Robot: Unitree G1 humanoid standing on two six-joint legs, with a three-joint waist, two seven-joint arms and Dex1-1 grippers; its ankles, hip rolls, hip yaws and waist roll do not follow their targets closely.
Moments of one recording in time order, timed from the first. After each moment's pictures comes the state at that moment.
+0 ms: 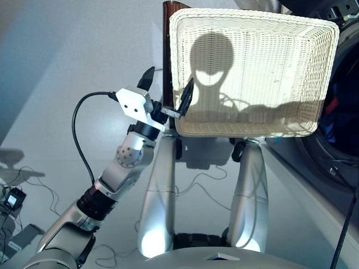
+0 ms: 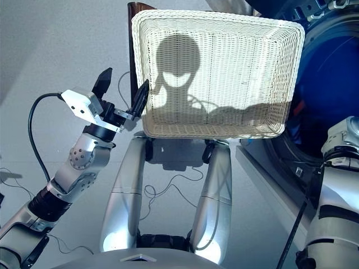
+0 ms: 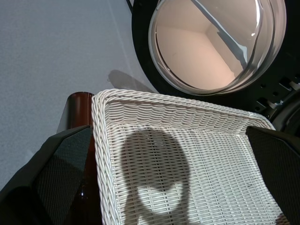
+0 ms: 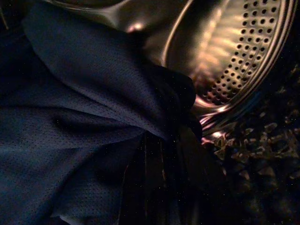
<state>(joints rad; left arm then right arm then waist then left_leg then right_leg) -0.39 0.57 -0.51 -0.24 -0.60 -0.31 0.19 -0.92 -0.92 -0.12 1.37 0.63 -0.26 -0.67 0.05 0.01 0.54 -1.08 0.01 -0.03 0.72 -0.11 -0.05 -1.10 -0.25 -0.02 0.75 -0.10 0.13</state>
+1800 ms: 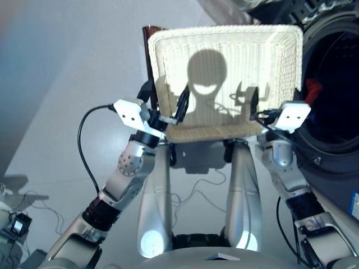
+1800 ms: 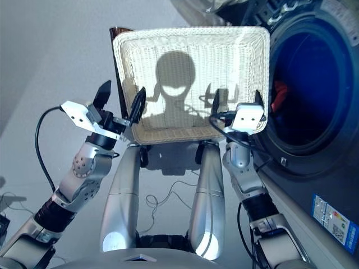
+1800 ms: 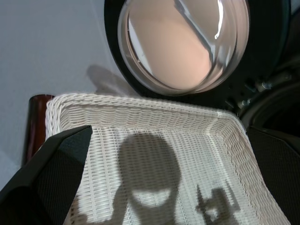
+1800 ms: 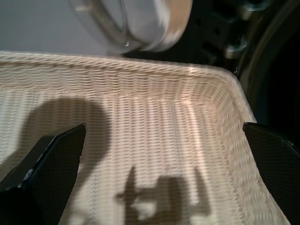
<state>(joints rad) -0.22 0.47 -0.45 -0.09 -0.63 -0.30 0.10 -0.17 -0.44 0.28 0.18 0.38 -0.40 -0.23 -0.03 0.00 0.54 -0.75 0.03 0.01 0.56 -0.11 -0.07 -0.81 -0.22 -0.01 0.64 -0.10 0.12</state>
